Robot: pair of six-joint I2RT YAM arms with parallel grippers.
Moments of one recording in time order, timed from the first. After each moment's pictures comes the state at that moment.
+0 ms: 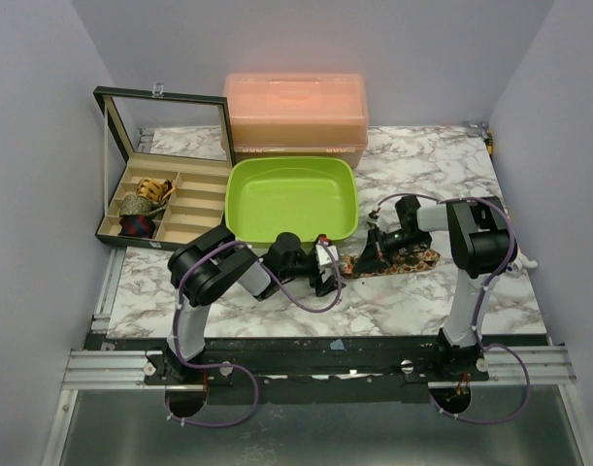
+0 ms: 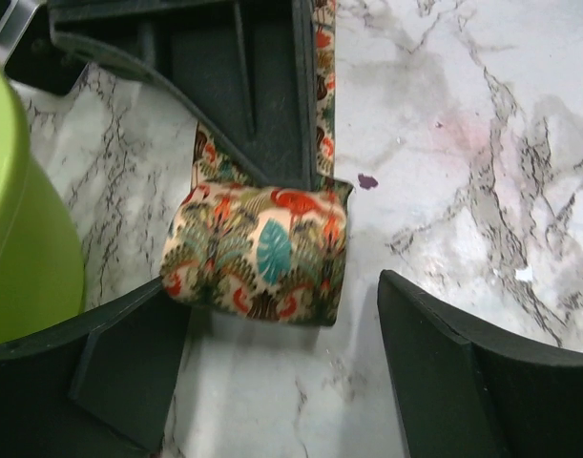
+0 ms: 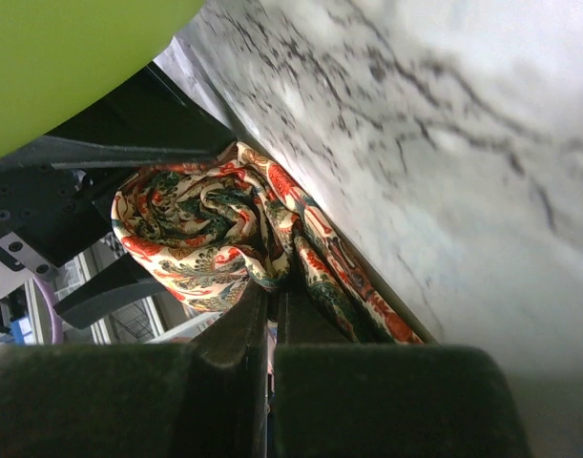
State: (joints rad) left arm -0.79 1.97 0.64 1.04 0.60 0.23; right arm 0.14 2.02 1.00 -0.55 -1.04 0.08
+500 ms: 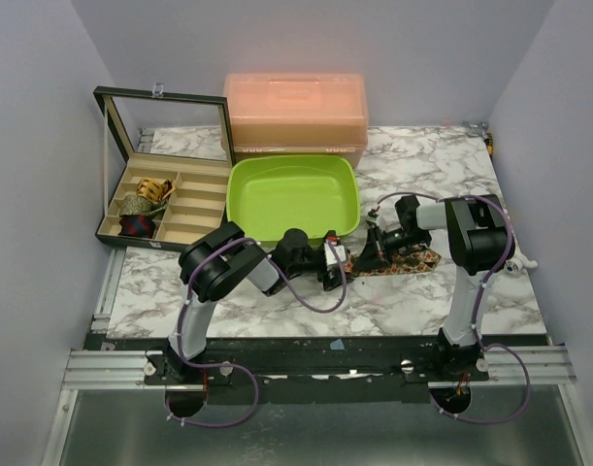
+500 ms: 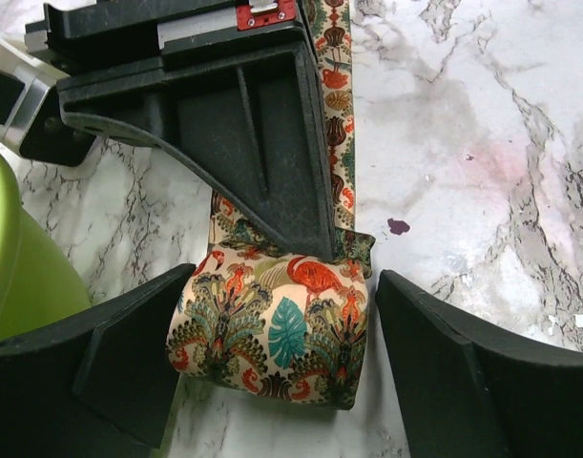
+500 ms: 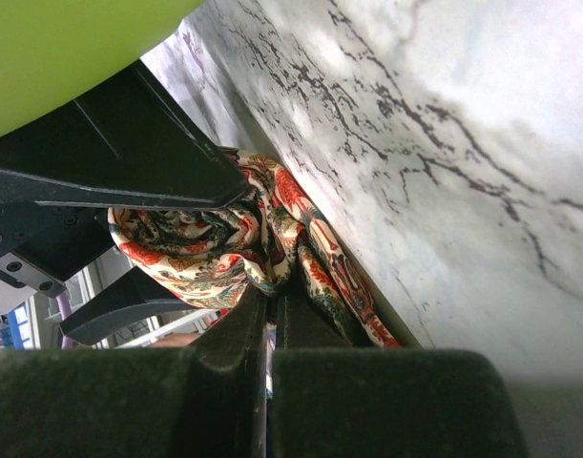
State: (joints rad) left arm -0.80 2.06 0.74 1.08 0.61 0.32; right arm 0.14 2.06 1.03 -0.59 -1.08 0.01
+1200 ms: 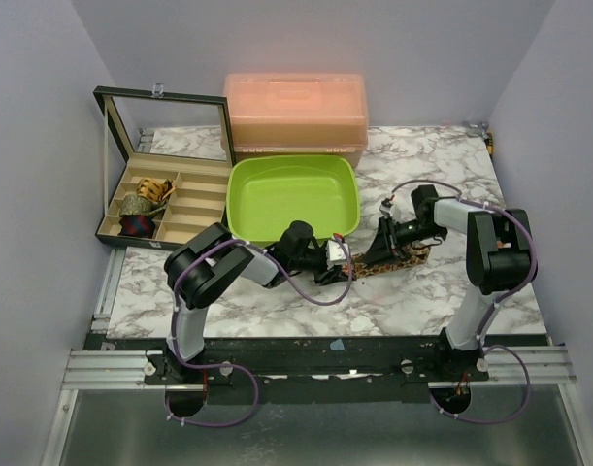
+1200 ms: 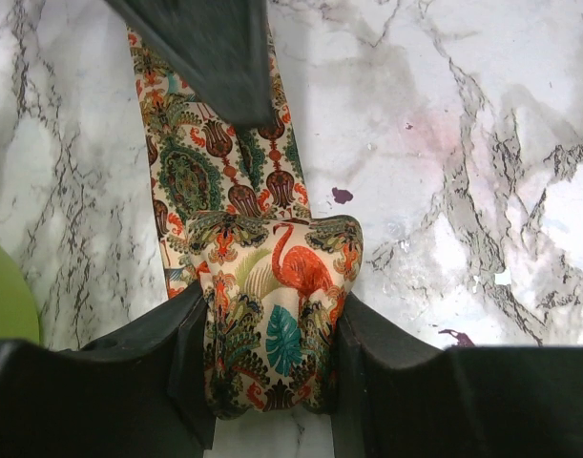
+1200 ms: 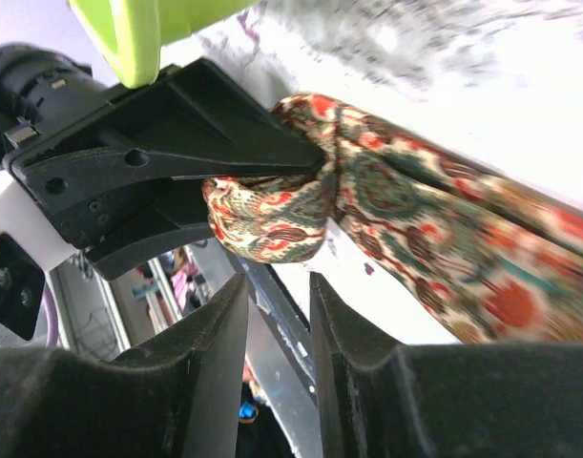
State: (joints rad) left arm -0.80 1.96 0.79 0.73 0.69 0.31; right arm 0.07 1.85 1.03 -0.72 -1.03 -0.03
